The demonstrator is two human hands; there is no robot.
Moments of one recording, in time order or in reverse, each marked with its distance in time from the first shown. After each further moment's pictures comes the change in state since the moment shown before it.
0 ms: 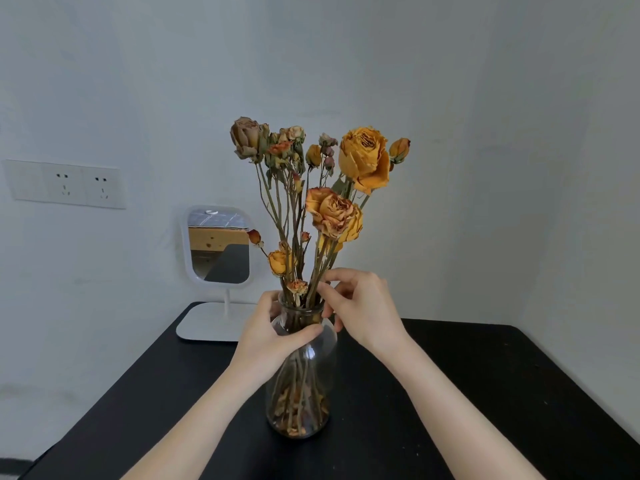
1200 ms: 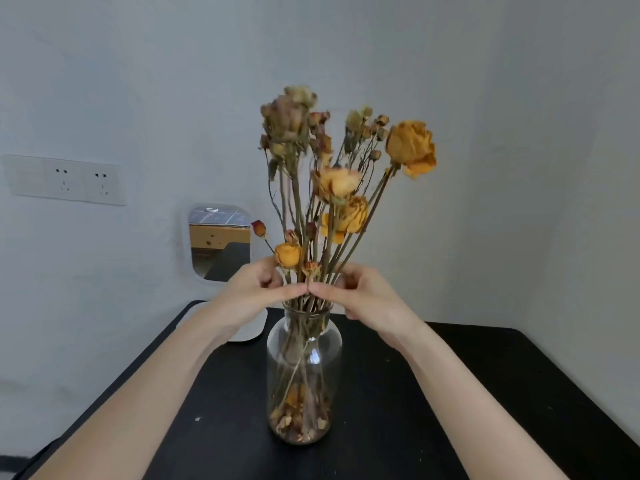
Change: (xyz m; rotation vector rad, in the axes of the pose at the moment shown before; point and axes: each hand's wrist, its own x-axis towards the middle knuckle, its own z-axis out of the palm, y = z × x) left_hand 0.037 0.048 -0.044 -0.014 -0.309 -0.014; right_hand 0.019 0.000 -0.011 0.327 -0.278 0.069
